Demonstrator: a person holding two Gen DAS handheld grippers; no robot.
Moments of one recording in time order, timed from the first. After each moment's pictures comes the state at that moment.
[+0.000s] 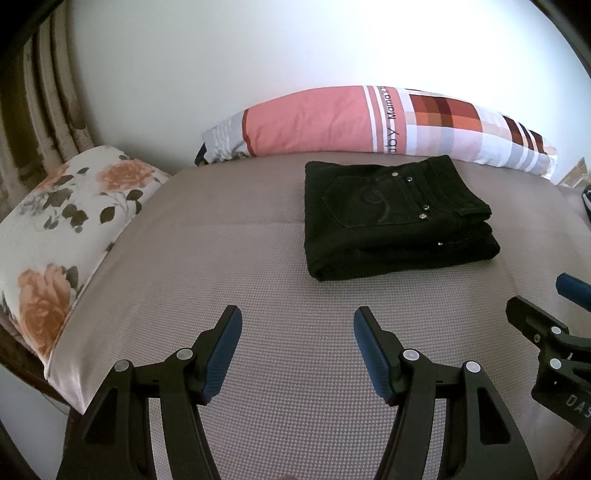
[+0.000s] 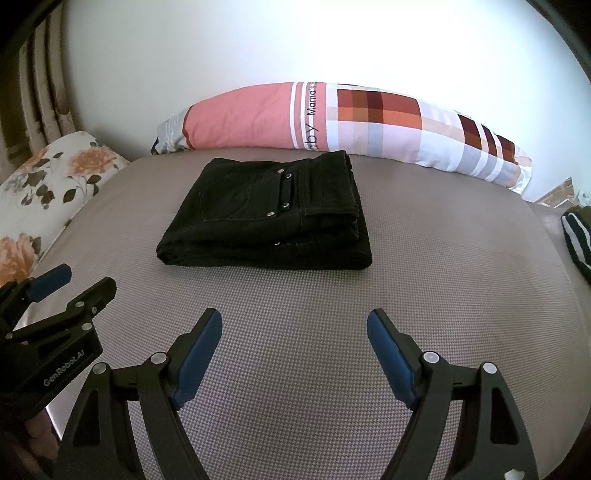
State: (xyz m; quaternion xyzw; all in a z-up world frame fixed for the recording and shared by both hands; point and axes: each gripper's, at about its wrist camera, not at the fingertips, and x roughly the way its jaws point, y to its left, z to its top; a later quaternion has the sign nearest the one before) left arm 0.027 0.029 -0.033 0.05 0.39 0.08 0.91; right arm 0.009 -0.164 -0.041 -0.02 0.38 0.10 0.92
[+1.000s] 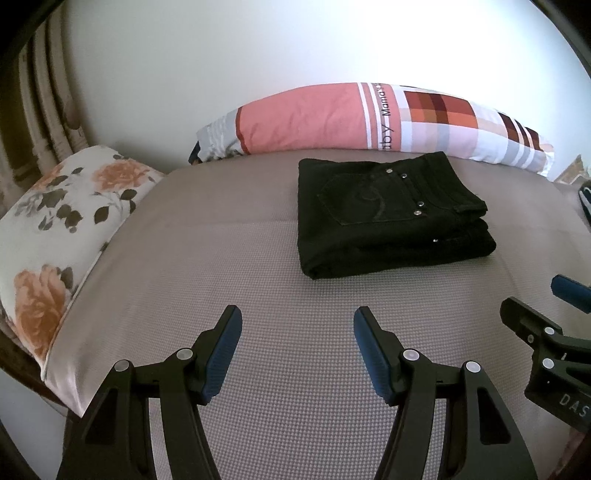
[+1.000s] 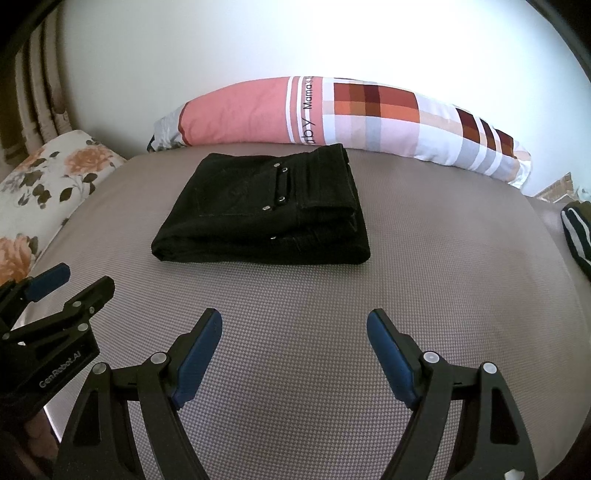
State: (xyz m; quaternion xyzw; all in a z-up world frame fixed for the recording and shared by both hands) left arm 0.031 0.031 -0.037 0.04 0.40 0.07 0.91; right arm 0.015 -0.172 -0.046 -0.02 0.39 0.10 0.92
